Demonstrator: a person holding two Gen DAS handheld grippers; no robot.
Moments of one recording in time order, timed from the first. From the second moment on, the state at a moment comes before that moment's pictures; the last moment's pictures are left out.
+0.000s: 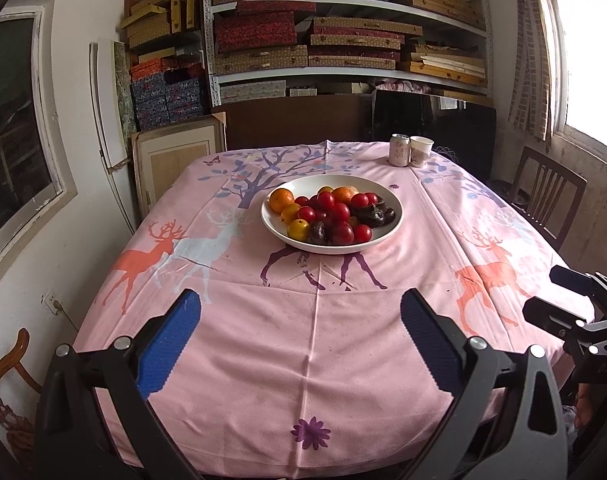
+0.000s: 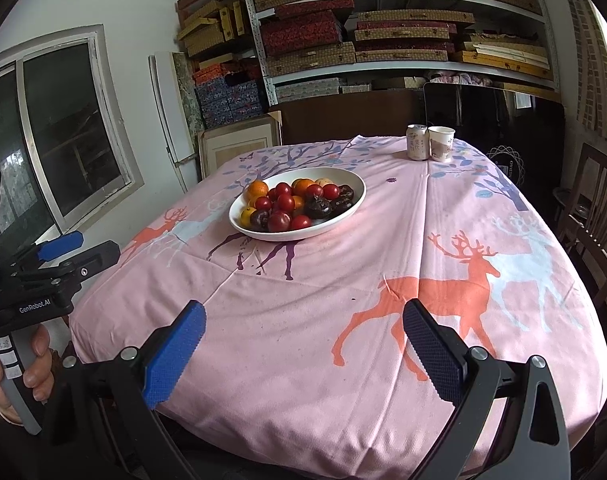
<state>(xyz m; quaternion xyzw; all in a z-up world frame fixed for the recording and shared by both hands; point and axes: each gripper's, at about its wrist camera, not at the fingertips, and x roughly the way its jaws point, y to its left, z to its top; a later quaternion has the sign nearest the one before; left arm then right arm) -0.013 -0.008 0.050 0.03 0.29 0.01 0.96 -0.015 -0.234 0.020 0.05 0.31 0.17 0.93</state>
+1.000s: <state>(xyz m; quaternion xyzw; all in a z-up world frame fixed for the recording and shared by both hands) -0.014 -0.004 0.049 0.03 0.29 0.01 0.96 -0.017 -0.228 0.016 0.04 0.32 0.17 0.93</state>
